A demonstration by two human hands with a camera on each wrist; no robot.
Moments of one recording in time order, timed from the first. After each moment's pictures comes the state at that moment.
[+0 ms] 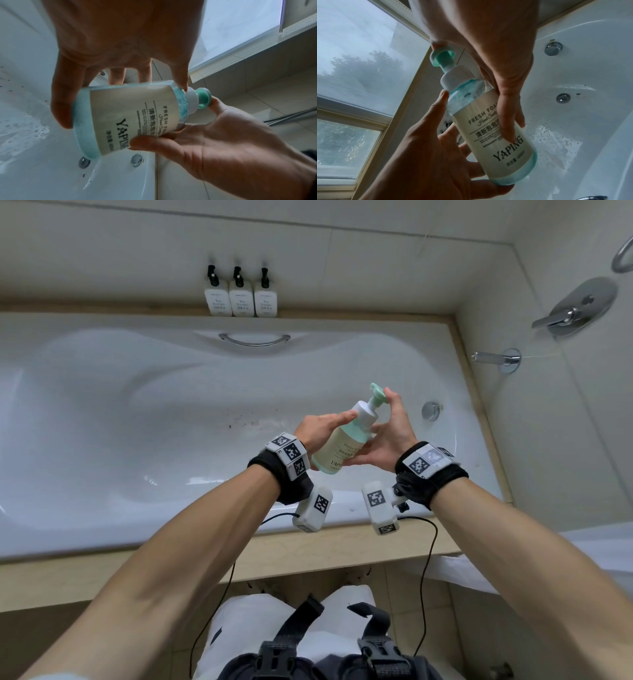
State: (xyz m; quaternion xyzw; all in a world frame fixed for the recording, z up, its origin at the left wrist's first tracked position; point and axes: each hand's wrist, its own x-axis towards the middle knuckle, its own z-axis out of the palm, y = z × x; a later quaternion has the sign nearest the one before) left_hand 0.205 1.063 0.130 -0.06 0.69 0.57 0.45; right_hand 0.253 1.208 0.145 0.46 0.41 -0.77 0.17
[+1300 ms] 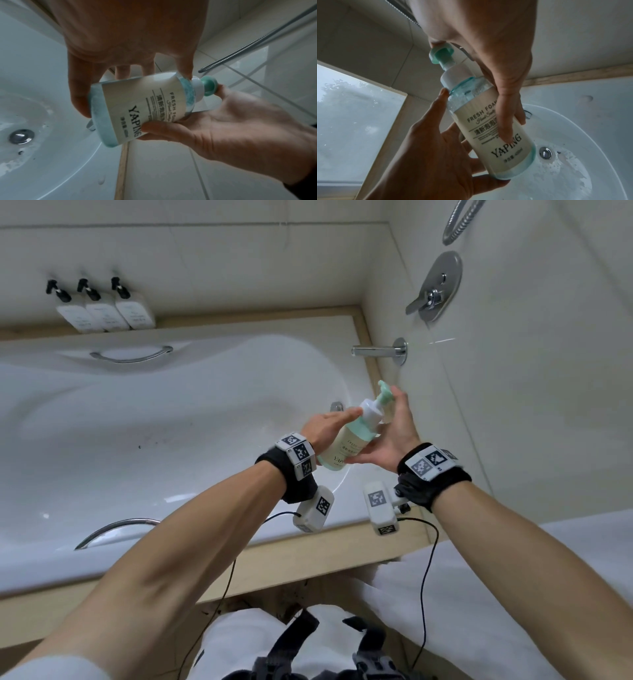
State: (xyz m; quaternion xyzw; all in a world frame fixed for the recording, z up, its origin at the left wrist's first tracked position) left_hand 0.283 1.441 0.131 0.01 0.74 0.52 0.43; right_hand 0.343 1.571 0.139 0.47 0.37 -0.79 0.11
